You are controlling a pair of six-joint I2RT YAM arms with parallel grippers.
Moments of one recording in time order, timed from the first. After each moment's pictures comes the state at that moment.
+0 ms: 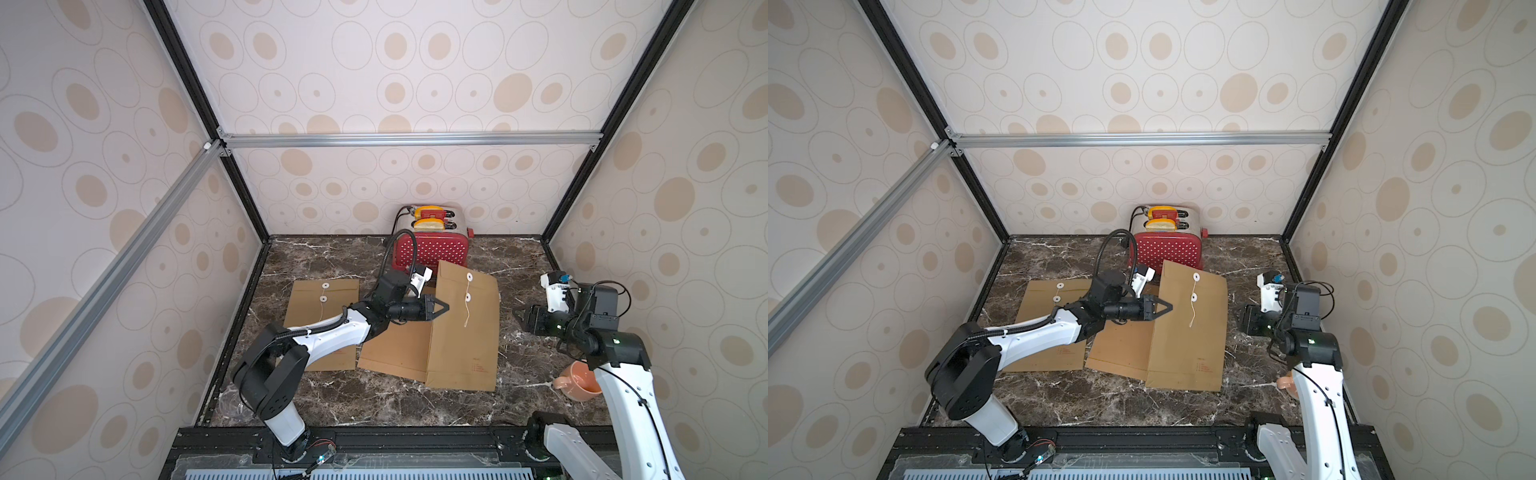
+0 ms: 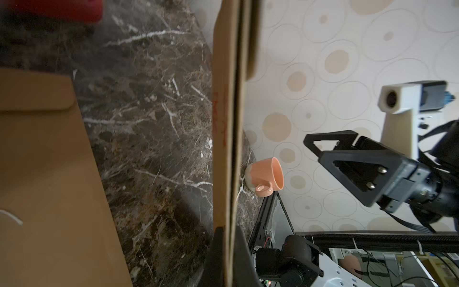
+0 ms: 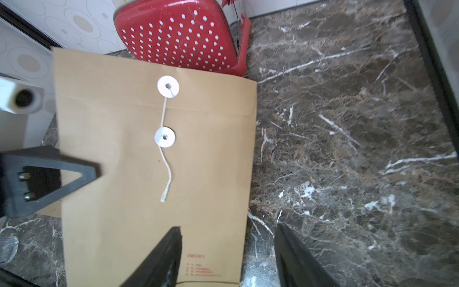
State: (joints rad) left arm -0.75 1.69 1.03 0.23 0.54 -0.83; right arm -0.04 0.85 0.94 -0.87 -0.39 0.05
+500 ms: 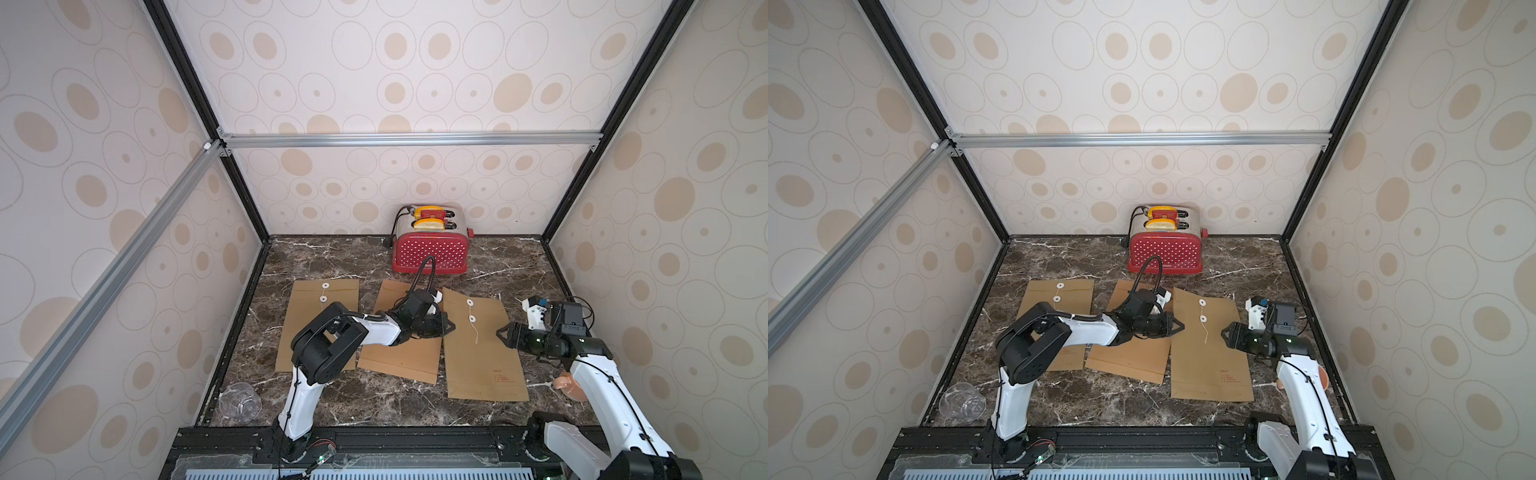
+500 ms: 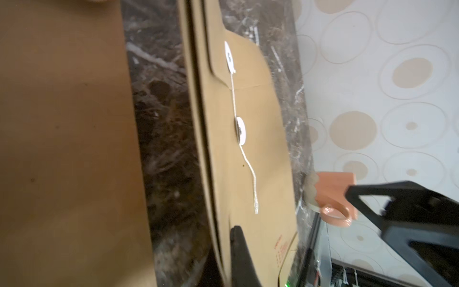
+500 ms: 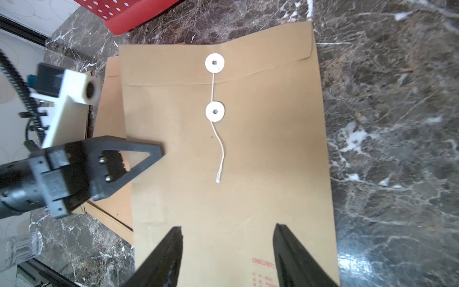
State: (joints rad) left arm -0.83 2.10 1.18 0.31 0.40 -0.91; right arm -0.04 0.96 0.64 -0.65 -0.44 0.17
